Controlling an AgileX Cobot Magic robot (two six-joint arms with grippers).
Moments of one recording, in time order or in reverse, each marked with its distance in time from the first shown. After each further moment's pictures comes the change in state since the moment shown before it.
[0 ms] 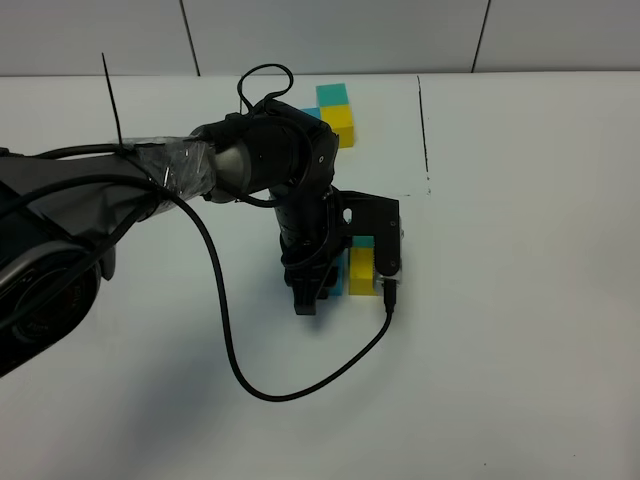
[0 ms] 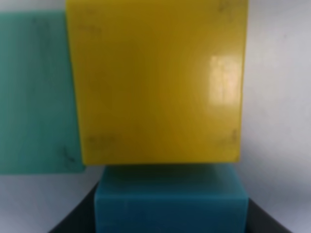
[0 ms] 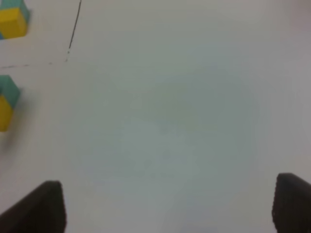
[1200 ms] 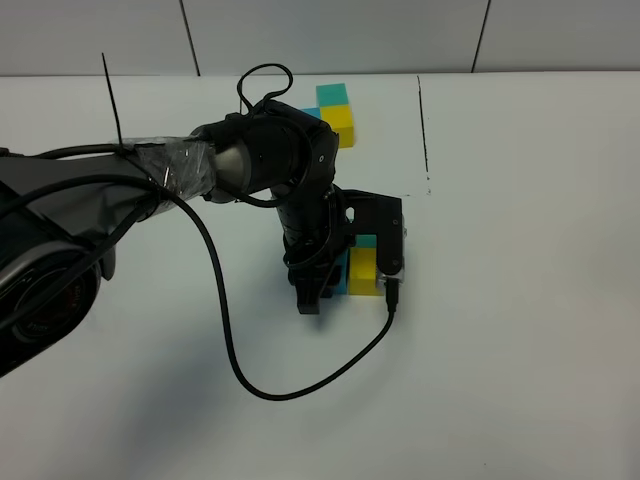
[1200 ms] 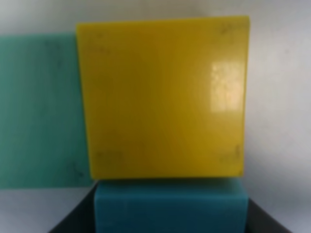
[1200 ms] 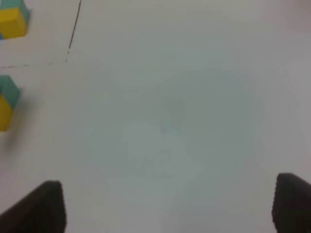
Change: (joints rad) left arm 0.000 0.000 0.000 -0.019 -0.020 0.022; right arm 0.000 0.000 0.000 0.000 0.000 0.000
